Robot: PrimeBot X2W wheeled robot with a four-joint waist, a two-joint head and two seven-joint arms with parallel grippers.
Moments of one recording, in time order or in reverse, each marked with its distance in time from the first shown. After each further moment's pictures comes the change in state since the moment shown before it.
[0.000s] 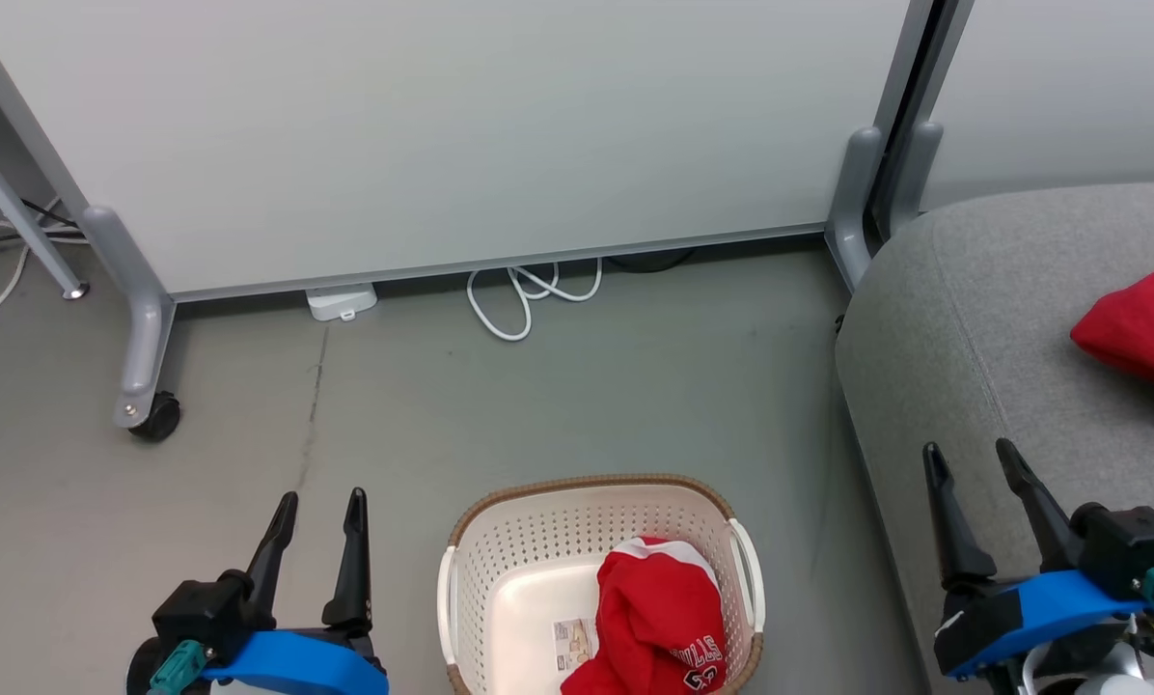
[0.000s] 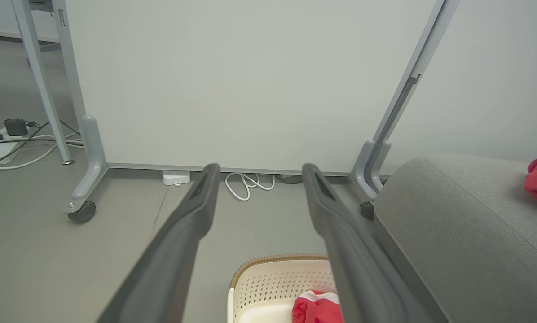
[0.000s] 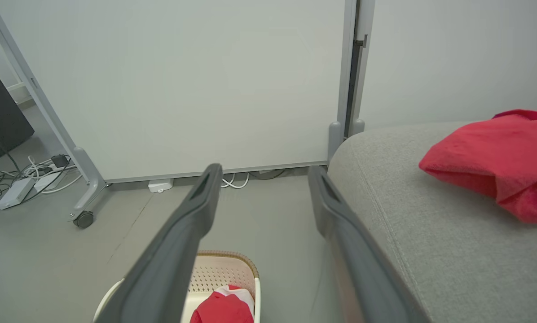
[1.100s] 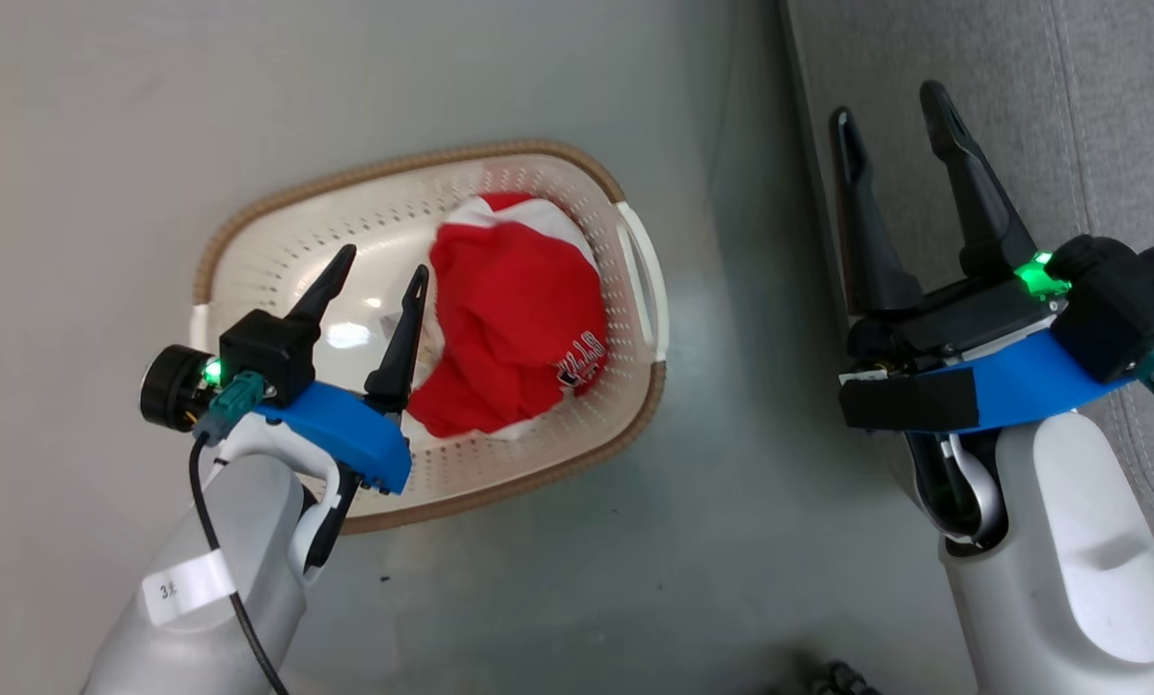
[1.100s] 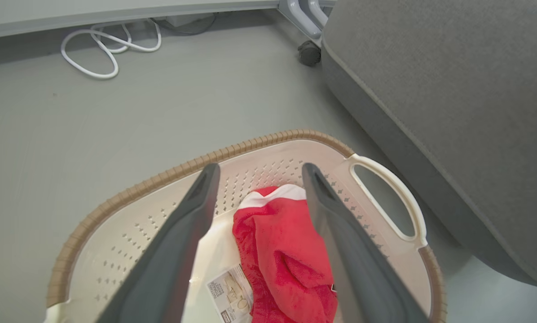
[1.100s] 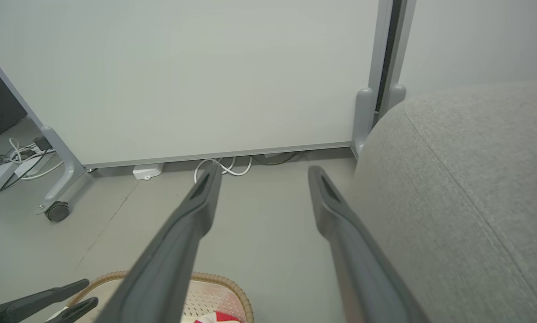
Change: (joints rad) left arm -0.524 0.118 -0.321 0.245 -0.027 0.000 0.000; right arm -0.468 0.001 0.215 -0.036 0.069 0.000 -0.145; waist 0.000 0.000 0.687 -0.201
